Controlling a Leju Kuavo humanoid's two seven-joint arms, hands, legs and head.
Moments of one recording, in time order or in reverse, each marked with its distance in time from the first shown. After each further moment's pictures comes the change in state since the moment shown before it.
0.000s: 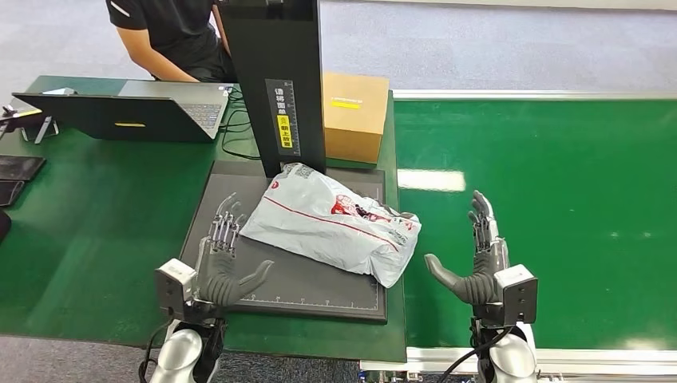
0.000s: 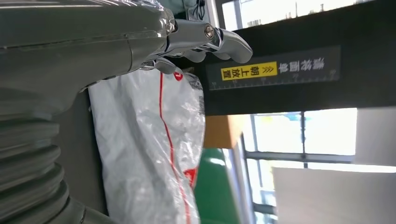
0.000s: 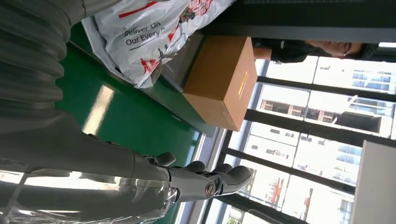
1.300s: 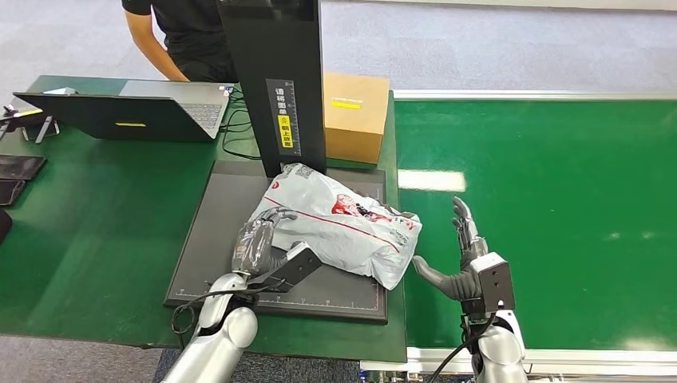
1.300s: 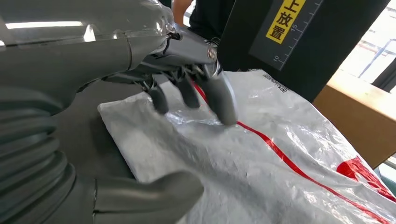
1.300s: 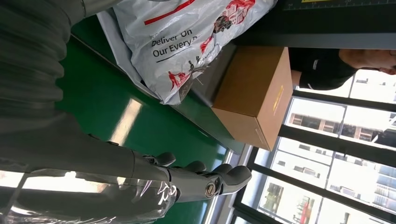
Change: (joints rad) left arm -0.228 -0.030 -0.117 0.363 -0.859 0.431 0.350; right arm -0.062 0.031 -0.044 0.136 0.097 0.054 0.030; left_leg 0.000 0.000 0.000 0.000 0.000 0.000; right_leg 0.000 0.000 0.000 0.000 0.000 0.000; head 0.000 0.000
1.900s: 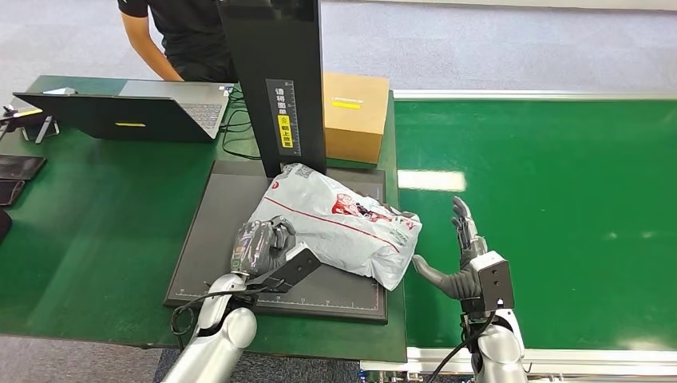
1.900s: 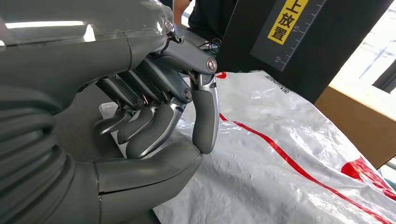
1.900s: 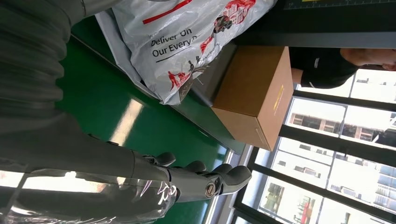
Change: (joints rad) left arm 0.003 0.000 0.007 -0.001 -0.005 0.002 -0.005; right arm -0.005 0.000 -0.001 0.007 0.000 0.000 0.000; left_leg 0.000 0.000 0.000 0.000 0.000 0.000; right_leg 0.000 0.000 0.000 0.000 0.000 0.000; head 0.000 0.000
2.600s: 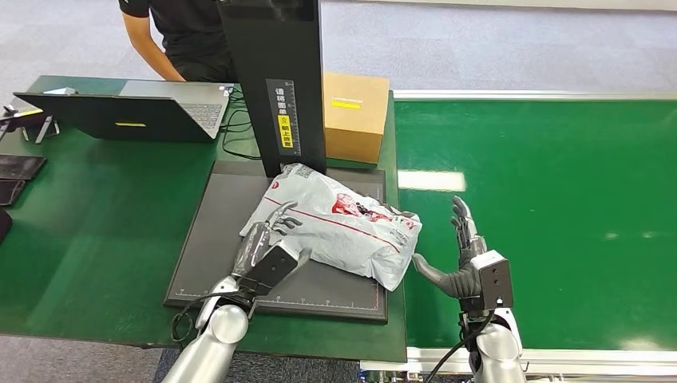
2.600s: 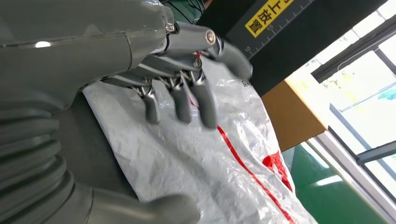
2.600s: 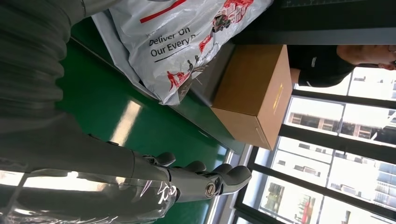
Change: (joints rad) left arm 0.033 -0.009 0.041 -0.065 0.354 -0.199 -0.198; right arm -0.013 0.000 0.000 0.029 -0.017 -0.008 -0.011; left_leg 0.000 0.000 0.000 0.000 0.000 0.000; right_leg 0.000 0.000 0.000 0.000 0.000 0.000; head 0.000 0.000
